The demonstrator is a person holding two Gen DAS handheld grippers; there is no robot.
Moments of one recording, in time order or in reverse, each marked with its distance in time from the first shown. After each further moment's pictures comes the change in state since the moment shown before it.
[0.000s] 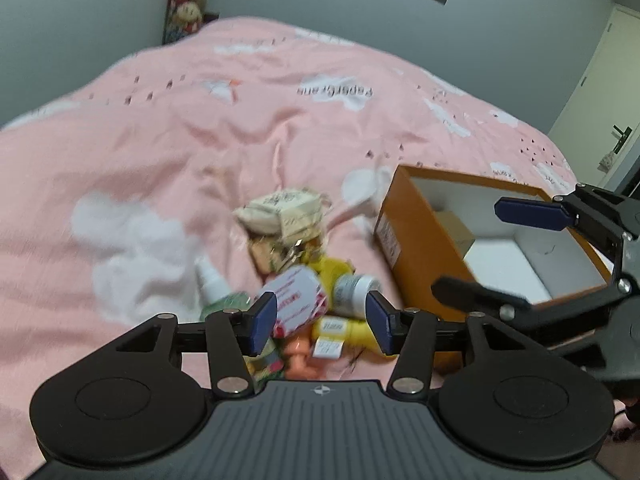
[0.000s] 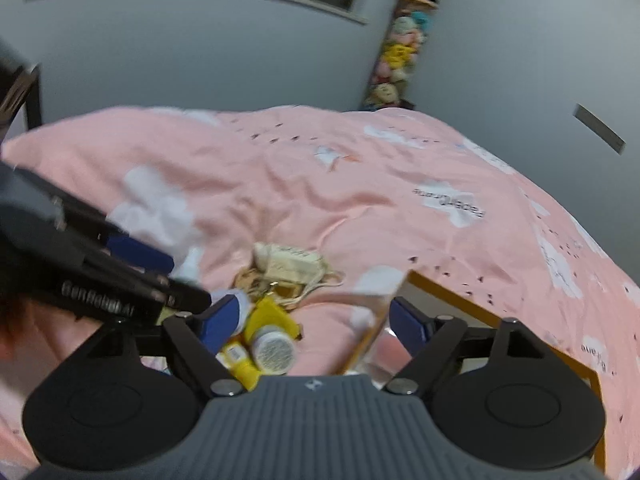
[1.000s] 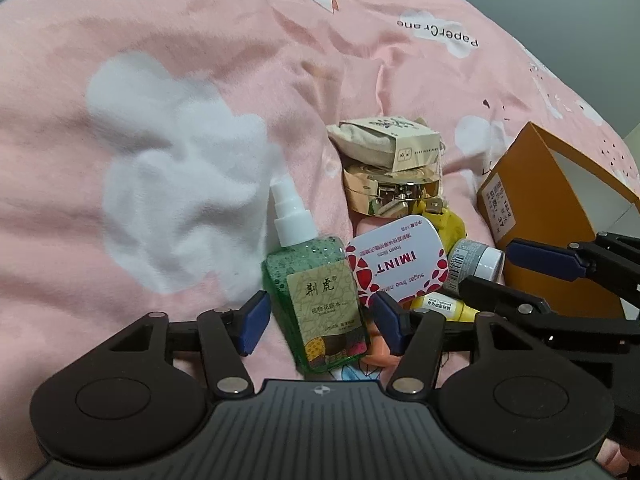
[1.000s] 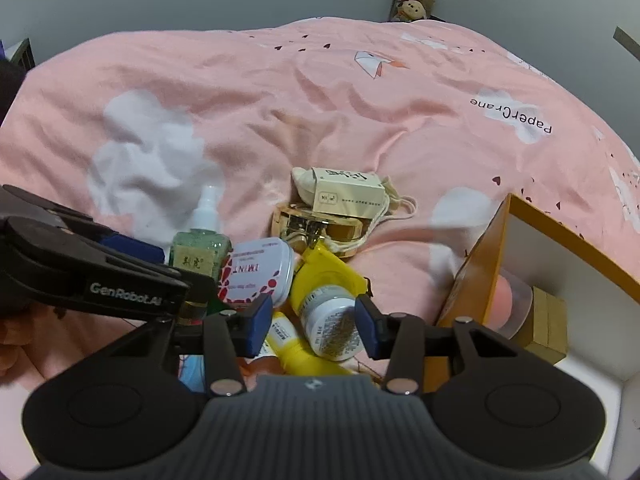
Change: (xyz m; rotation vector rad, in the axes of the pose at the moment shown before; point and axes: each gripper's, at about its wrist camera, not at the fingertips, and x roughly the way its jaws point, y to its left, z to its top) left arm 0.073 0.048 -0.015 -0.196 0.171 0.149; right arm 0.100 0.015 -0.012 0.096 0.226 0.109
